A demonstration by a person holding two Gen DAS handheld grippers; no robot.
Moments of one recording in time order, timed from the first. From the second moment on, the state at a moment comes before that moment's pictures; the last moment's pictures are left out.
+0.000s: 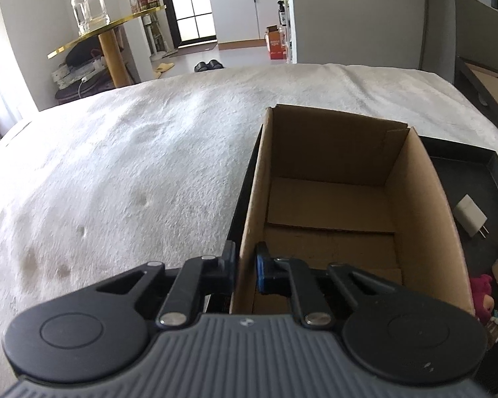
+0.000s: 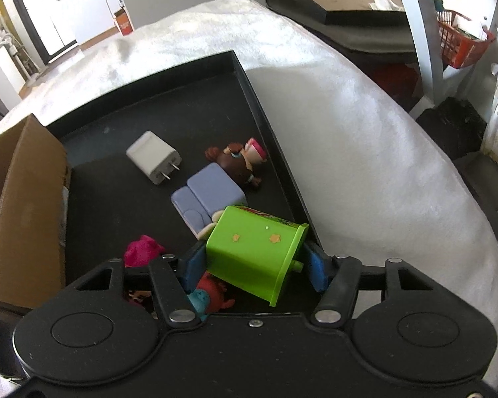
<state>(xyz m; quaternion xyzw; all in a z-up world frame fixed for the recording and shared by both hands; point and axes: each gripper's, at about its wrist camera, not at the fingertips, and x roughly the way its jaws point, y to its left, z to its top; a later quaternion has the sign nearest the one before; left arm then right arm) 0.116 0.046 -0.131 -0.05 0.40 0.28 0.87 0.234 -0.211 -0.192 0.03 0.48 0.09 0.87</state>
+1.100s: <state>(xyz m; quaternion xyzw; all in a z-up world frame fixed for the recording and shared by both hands) 0.099 0.042 -0.128 -0.05 0.40 0.23 0.88 0.216 -0.170 -0.137 0.08 0.38 0.27 0.88</state>
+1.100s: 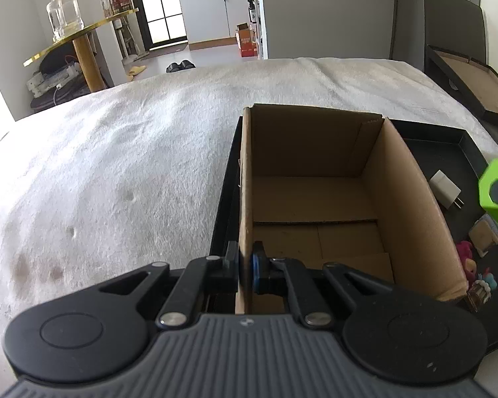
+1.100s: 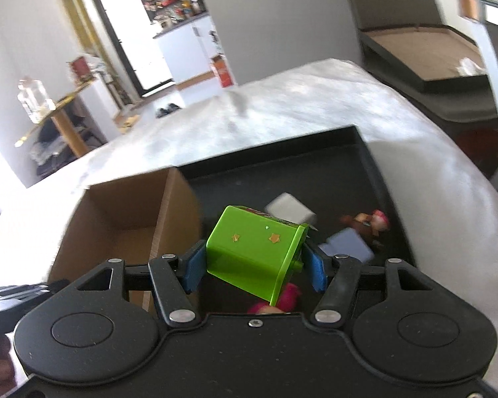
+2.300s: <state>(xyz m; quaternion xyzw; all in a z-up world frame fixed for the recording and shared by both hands) 0.096 0.077 -0.124 -0.11 0.40 0.21 0.89 0.189 -0.044 -0.126 -0.01 0.36 0.41 0.84</state>
